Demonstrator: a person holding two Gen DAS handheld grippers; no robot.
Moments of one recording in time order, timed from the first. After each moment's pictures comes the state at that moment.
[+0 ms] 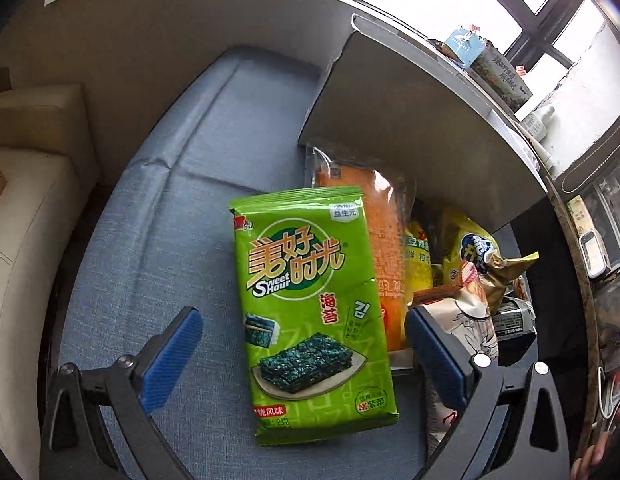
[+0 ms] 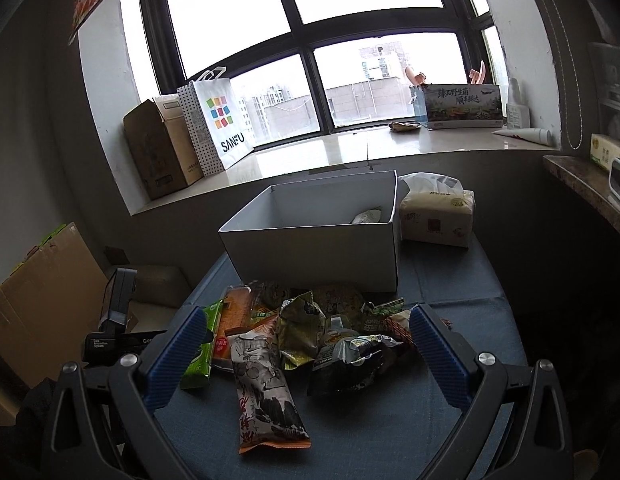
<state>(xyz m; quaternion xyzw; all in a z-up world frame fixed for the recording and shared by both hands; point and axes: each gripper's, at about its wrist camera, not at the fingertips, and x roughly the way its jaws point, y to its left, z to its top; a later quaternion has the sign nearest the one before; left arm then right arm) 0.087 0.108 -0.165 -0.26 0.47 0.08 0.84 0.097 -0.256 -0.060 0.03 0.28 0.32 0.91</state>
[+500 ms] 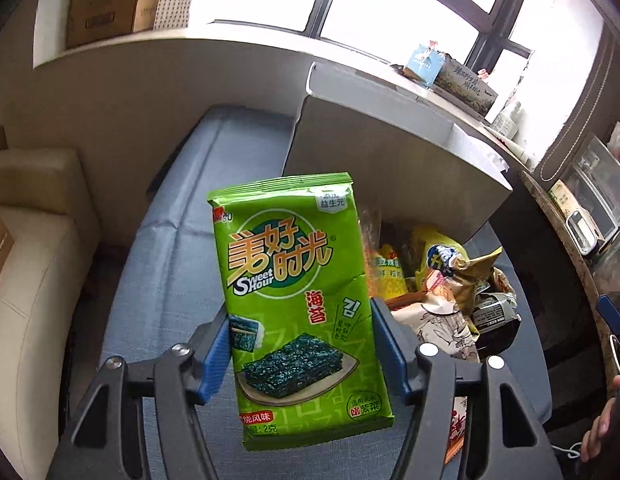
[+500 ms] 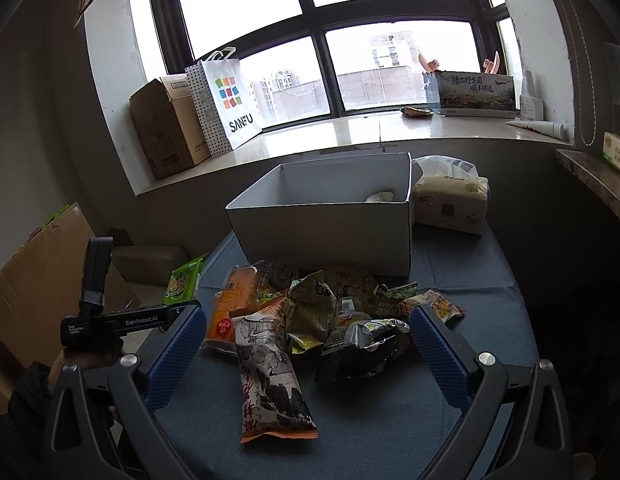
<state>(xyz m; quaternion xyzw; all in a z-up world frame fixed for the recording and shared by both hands) 0.050 0.081 -0.103 -0.18 0.38 0.07 0.90 0.095 -0.239 -0.076 0.01 0.30 0.34 0.89</state>
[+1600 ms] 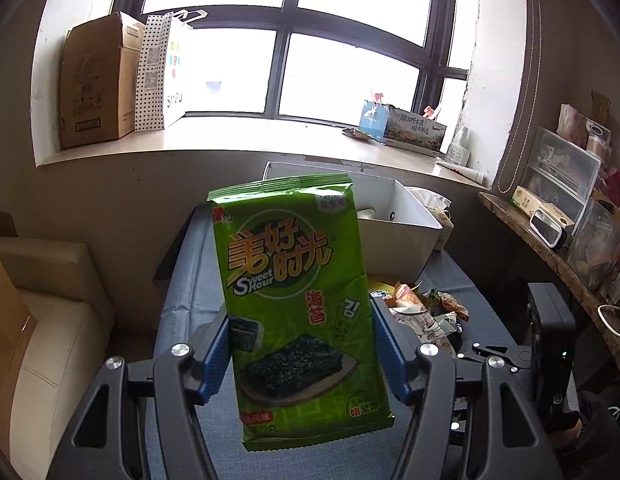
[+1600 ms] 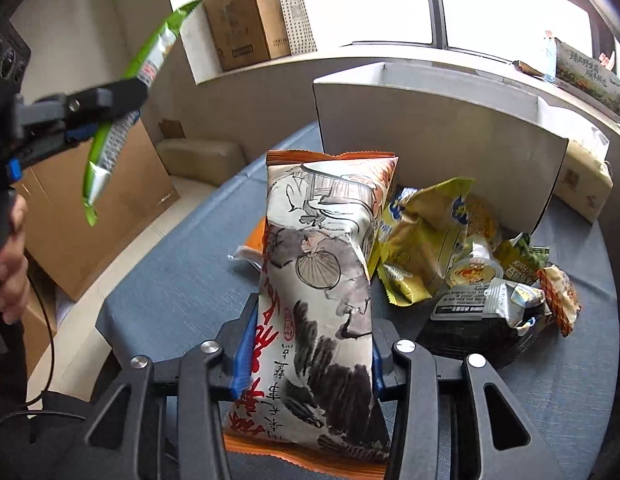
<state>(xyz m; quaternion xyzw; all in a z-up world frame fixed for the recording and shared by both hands) 0.001 0.059 -0.025 -0.10 0.29 0.05 0.95 0.104 -0.162 -0.153 -0.10 0.37 0.45 0.81</state>
